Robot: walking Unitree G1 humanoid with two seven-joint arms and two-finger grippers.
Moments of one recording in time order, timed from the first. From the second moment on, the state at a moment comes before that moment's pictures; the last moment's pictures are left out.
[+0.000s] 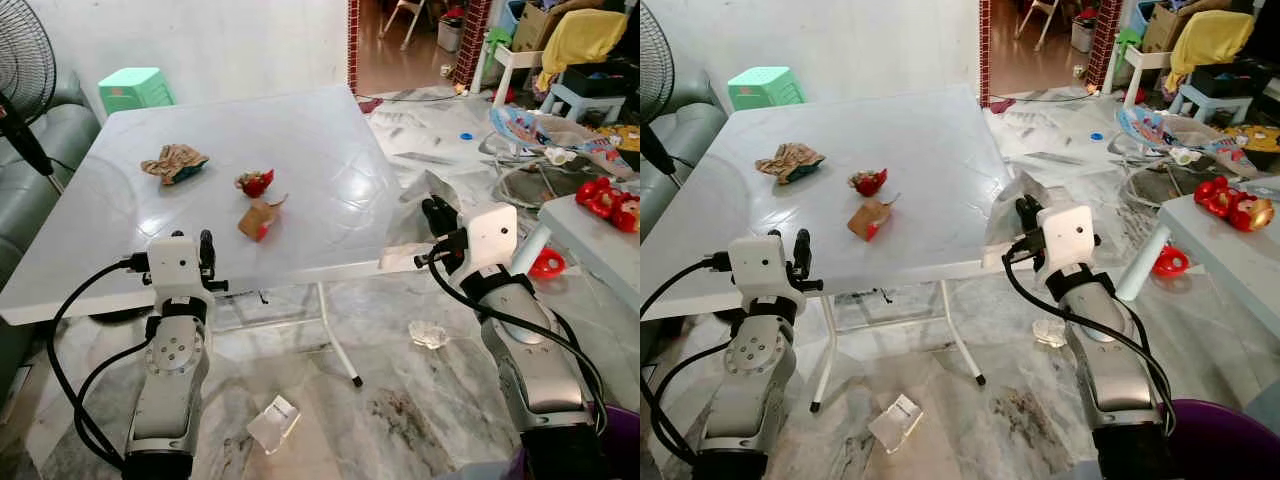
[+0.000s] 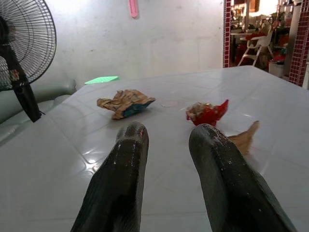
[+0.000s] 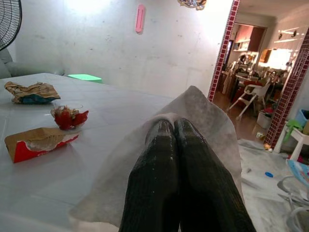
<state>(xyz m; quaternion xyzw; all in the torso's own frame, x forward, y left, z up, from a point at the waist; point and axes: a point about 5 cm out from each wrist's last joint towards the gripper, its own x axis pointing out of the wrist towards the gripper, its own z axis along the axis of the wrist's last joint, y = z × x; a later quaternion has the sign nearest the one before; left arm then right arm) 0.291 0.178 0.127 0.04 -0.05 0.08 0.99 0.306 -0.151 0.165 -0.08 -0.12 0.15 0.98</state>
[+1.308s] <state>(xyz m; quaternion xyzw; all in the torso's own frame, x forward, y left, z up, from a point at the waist) 0.295 0.164 0.124 0.02 -0.04 0.06 1.00 0.304 -0.140 0.172 -0.09 -0.13 0.19 0.97</state>
